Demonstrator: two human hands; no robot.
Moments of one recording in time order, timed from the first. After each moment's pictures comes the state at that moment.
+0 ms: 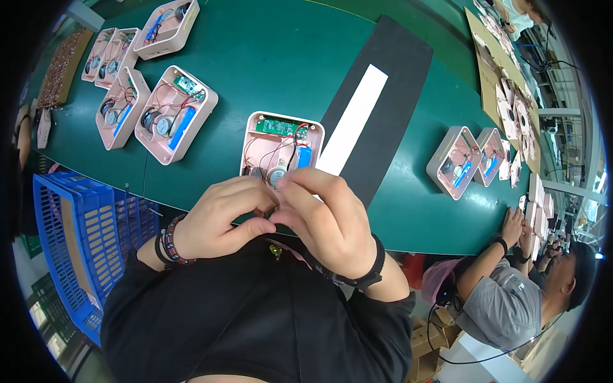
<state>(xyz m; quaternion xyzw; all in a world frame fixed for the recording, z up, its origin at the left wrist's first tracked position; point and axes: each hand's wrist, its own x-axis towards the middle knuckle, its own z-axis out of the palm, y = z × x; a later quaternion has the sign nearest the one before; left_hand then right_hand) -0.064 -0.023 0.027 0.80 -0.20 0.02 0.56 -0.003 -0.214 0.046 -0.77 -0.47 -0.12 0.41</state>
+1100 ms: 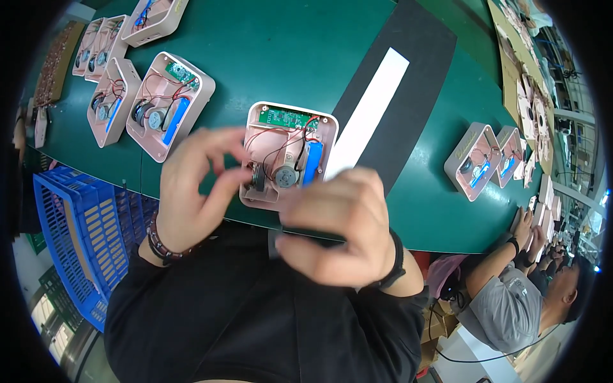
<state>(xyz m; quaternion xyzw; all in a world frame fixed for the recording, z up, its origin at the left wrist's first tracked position) -0.049 -0.011 0.033 0.86 -0.08 0.12 0.48 0.022 -0.216 0.046 -0.71 -0.55 -0.09 0.43</state>
